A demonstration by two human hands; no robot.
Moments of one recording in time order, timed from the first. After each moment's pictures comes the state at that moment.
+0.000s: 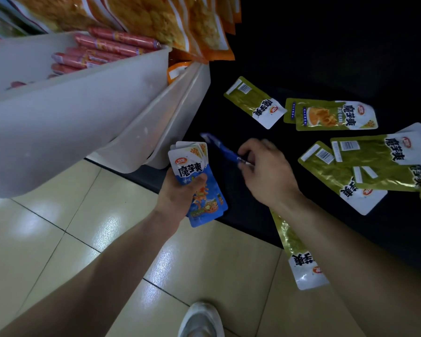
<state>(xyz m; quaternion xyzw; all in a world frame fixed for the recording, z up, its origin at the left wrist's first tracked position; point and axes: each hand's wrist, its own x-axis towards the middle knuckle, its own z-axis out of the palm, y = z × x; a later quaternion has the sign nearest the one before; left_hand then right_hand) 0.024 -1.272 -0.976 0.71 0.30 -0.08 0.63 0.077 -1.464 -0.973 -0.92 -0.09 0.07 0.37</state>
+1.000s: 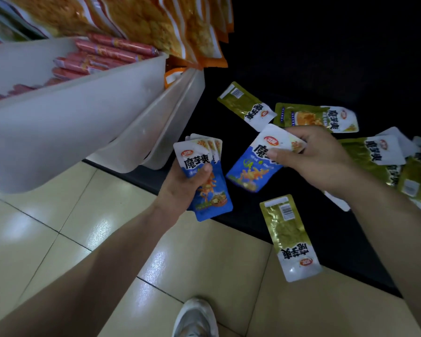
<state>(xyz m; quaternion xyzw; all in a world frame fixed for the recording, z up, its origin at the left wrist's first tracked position) 0.030 -1.292 -0.942 0.73 0.21 -0.11 0.65 0.086 -1.541 -0.899 -0.81 -0.07 0.18 0.55</state>
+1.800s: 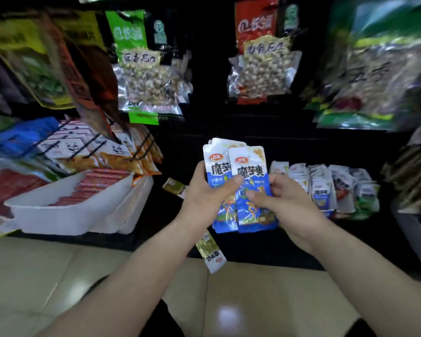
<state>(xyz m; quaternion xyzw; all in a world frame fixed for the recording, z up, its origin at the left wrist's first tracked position) -0.107 -1.486 -0.616 0.68 -0.04 -0.10 0.73 -0.156 -1.651 -0.611 -0.68 0.10 0.03 0.72</state>
